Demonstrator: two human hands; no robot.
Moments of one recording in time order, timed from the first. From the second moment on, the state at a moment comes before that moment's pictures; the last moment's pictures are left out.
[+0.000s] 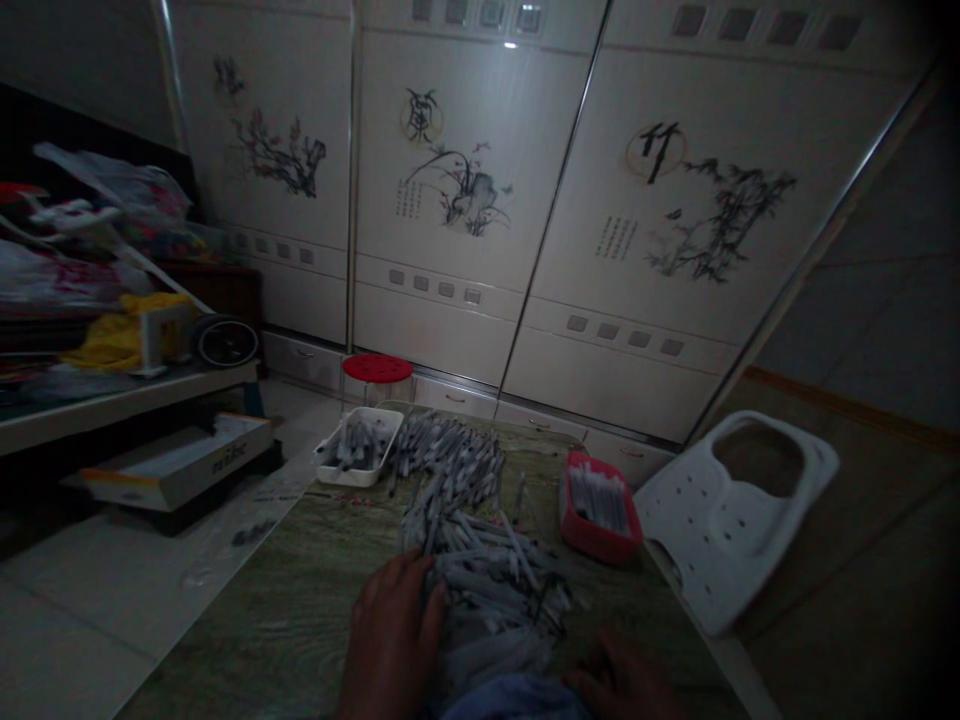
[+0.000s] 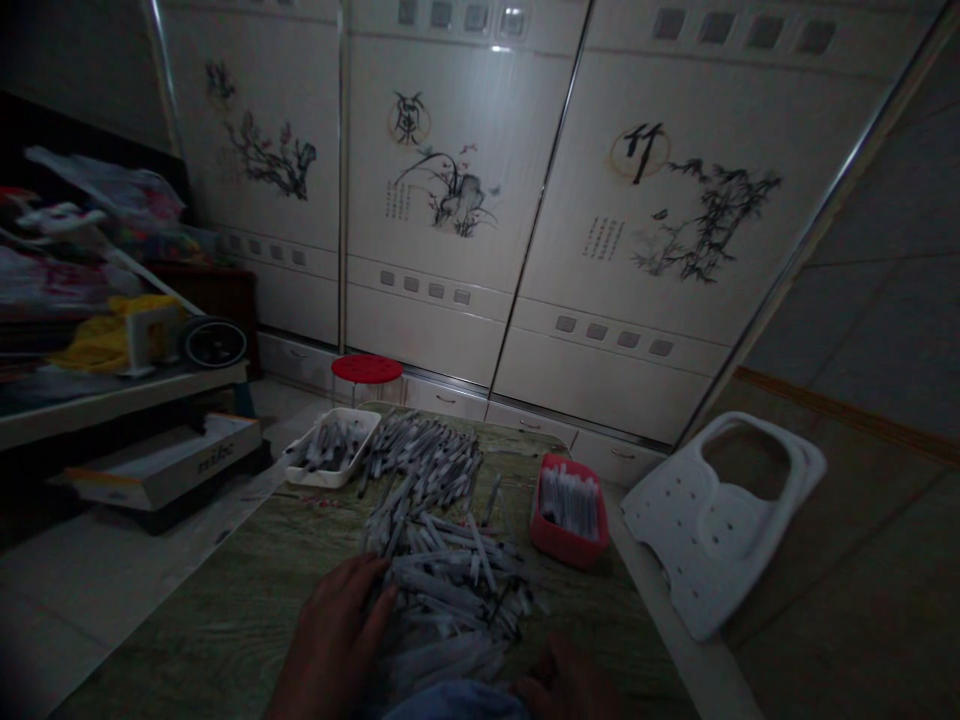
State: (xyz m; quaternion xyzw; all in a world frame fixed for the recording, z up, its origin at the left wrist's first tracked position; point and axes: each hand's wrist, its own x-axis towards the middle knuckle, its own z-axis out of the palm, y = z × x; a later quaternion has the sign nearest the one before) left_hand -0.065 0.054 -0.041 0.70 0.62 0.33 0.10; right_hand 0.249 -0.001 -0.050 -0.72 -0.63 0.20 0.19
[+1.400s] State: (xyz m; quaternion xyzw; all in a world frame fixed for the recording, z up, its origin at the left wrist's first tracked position) left_hand -0.067 0.050 -0.037 0.69 0.63 0.34 0.11; right_hand 0.191 0.032 -0.007 -0.66 -0.72 0.17 0.14
